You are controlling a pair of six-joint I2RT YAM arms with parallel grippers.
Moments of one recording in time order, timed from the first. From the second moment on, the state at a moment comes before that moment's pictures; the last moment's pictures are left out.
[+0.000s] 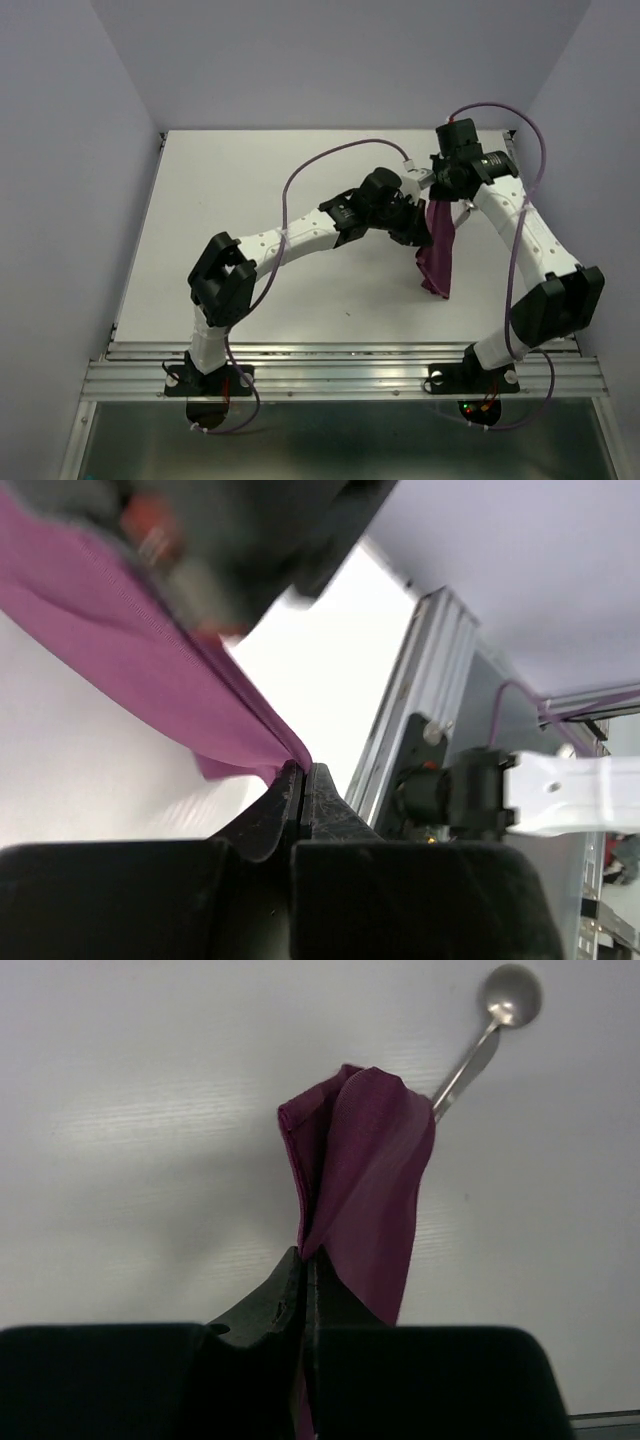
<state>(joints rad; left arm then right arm) -0.98 1.93 1.69 -0.18 0.46 -0.49 0.27 1.50 1.58 -0.94 0.29 0.32</state>
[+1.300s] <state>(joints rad) -0.70 1.61 0.78 0.29 0.45 -0.61 0.54 2.03 1.74 -0.79 0.00 0.37</state>
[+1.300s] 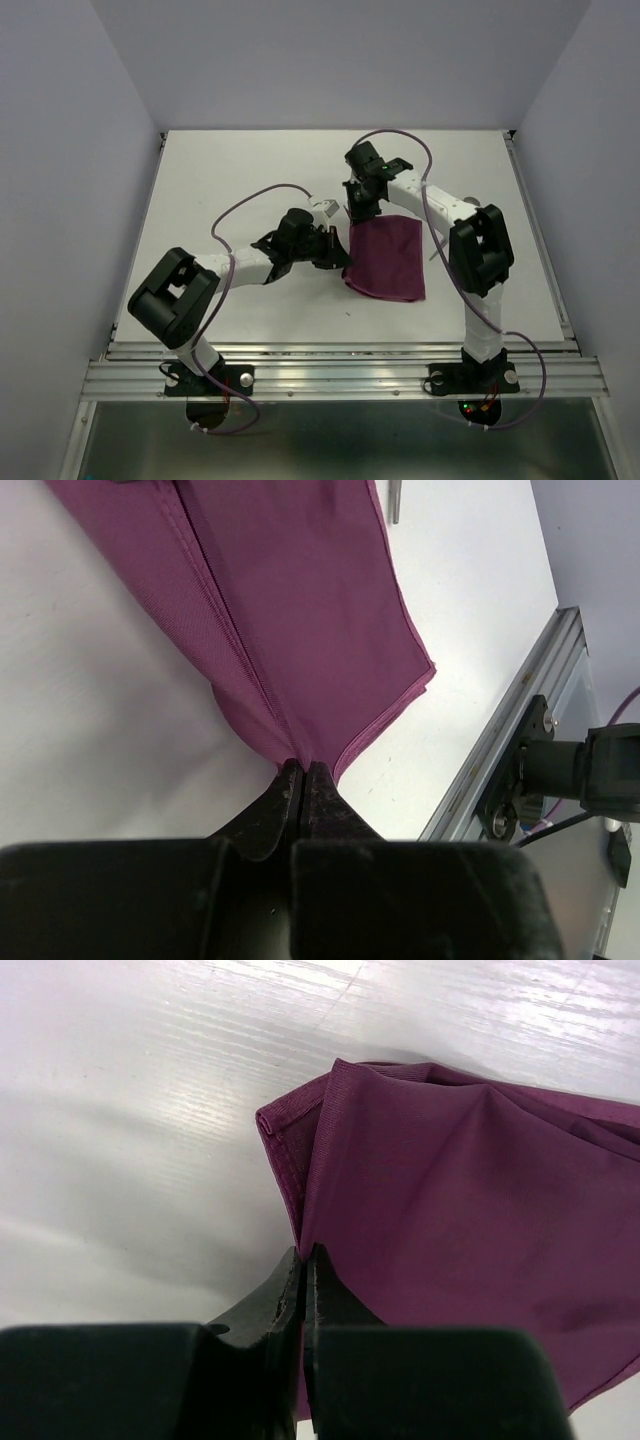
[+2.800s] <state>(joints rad) -0.66 1.62 0.62 0.33 0.36 -0.64 0.67 2.17 1.74 -0.63 0.05 0.48</state>
